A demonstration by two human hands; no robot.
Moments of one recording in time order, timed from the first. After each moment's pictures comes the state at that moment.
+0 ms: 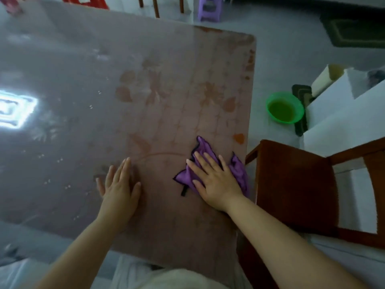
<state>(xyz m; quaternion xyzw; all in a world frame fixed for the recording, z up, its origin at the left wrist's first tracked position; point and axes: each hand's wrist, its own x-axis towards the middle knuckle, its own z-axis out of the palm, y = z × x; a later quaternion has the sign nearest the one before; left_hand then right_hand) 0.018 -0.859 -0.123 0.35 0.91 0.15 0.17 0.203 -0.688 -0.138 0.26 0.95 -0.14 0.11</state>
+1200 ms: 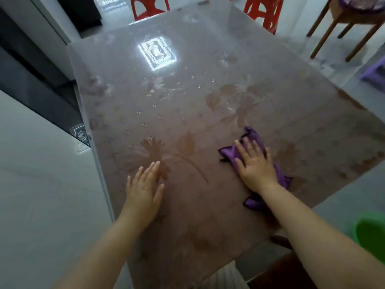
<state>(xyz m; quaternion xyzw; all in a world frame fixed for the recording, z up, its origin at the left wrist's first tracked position) 0.117 -0.819 -0.096 0.01 0.97 0.24 0.10 0.080 -0.520 -0.149 0.04 0.99 -0.10 0.09</state>
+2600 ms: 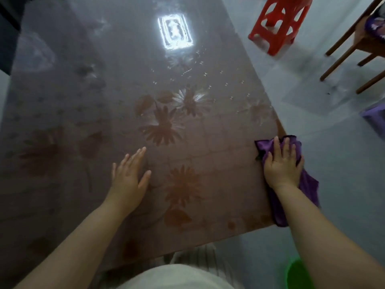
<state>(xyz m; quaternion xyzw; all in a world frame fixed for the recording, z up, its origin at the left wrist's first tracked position) 0.061 -0.549 -0.097 -0.12 0.95 0.27 0.07 -0.034 -0.193 -0.144 0.12 0.98 -0.07 0.12</state>
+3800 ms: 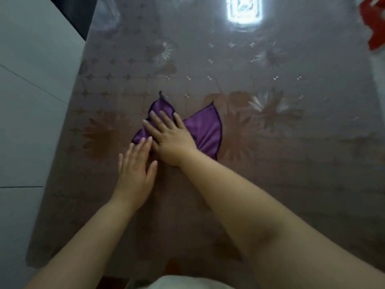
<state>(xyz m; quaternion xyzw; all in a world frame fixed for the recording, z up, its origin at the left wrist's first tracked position) 0.051 -0.652 -0.112 -0.25 0.94 0.23 0.02 -0.079 -0.594 -0.142 -0.47 0.86 -0.09 0.17</state>
